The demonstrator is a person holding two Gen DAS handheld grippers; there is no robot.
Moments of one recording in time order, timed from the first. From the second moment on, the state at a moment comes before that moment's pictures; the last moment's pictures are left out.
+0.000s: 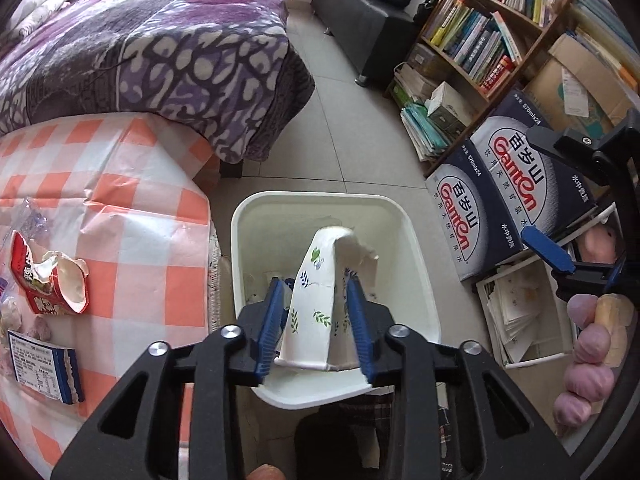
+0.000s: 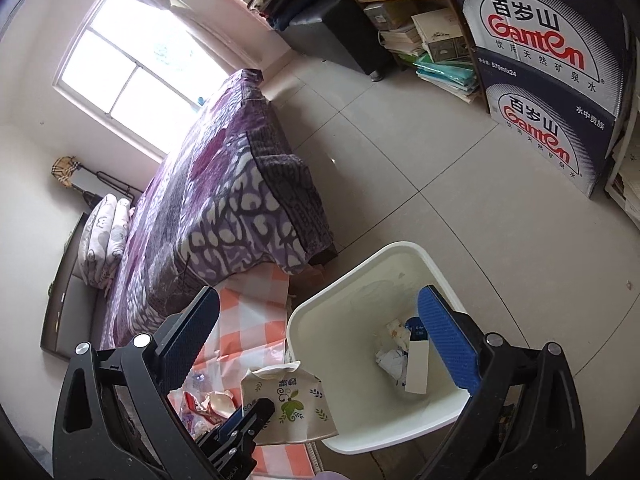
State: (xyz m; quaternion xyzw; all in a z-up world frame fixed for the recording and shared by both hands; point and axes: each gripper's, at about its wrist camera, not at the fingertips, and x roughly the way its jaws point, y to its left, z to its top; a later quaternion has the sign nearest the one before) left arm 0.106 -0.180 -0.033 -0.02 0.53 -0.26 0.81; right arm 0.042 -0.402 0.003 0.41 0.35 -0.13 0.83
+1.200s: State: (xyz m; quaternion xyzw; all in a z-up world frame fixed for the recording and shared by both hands) left arm 0.148 0.115 -0.047 0.12 0.54 -0.01 0.83; right arm 0.128 -0.114 -0.011 0.02 0.46 0.06 0.89
